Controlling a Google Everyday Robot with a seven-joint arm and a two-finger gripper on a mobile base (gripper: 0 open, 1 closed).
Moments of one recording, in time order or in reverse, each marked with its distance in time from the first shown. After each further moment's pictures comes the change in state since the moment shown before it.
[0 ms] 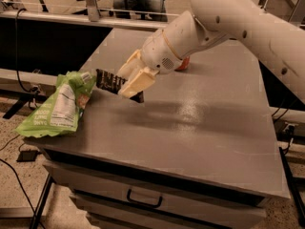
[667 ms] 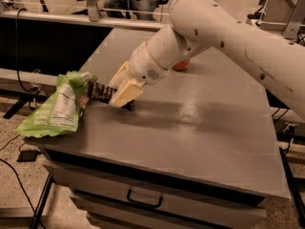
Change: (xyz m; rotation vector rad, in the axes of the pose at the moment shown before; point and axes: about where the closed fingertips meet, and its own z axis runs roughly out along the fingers) arm 0.009 0.006 0.040 -0.031 0.057 0.019
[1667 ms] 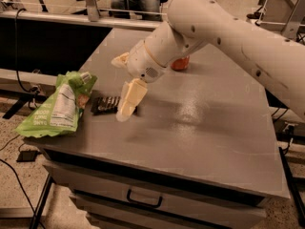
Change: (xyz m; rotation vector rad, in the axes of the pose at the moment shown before) arm -0.005 0.001 0.002 -0.024 0.004 -0.024
